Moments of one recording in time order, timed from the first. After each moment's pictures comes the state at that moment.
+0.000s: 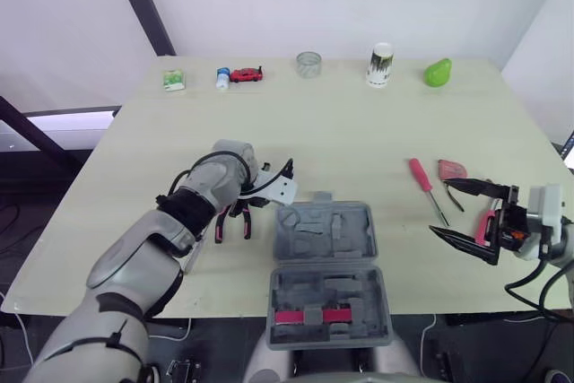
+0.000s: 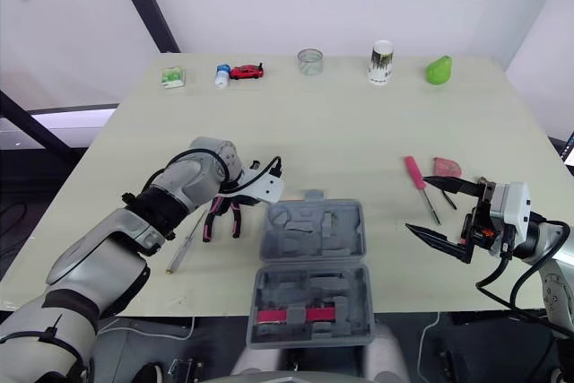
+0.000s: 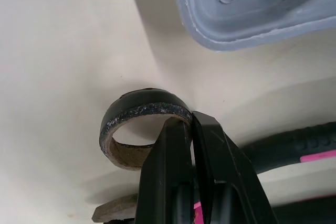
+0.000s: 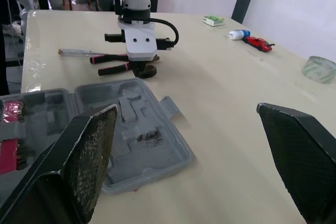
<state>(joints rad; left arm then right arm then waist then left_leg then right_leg) -0.94 0.64 -0.71 0.46 0.60 0.20 -1.38 0.01 -0.69 -0.29 -0.18 0.58 -0.01 1.24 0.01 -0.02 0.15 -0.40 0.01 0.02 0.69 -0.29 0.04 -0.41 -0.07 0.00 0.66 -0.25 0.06</state>
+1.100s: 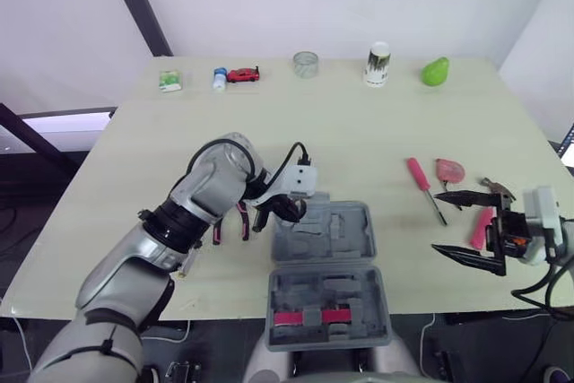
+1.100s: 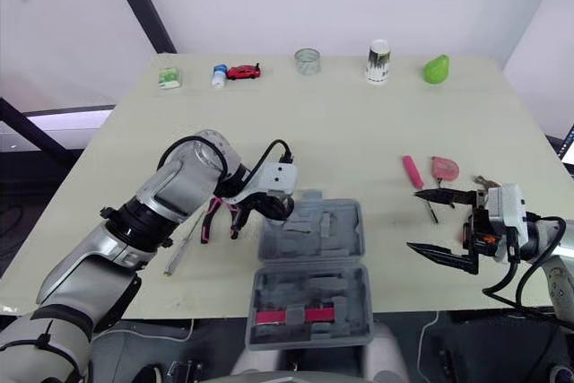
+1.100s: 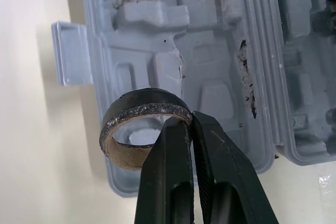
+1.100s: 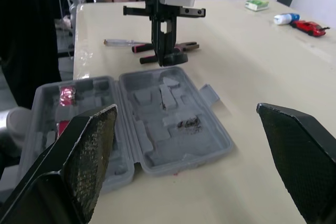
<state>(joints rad) -0.83 0.66 -0.55 0.03 0.21 0.64 -1.54 0.01 -0.79 -0.26 -0.15 0.62 0.07 1.37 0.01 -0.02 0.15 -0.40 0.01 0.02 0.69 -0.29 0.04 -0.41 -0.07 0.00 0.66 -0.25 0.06</state>
